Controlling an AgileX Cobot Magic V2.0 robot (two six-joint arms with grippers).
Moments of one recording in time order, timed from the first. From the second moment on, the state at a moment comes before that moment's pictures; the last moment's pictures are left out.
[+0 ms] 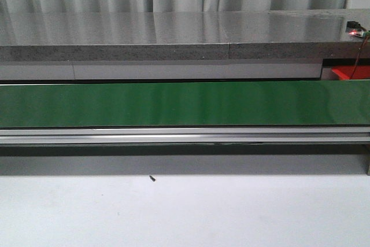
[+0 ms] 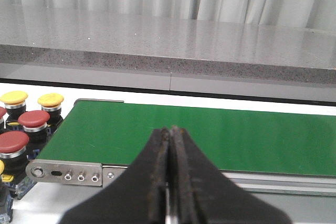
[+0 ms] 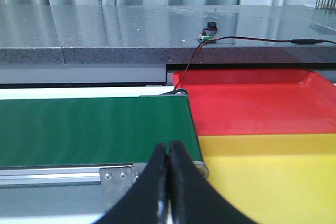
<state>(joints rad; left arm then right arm) -0.05 -0.01 0.01 -0.07 0.11 -0.04 -0.08 -0.02 0.03 -0.01 0.08 0.06</state>
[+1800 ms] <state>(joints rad) -0.05 0.88 -0.89 -0.13 0.87 -0.04 -0.08 -0.02 0.03 -0.01 0.08 0.06</state>
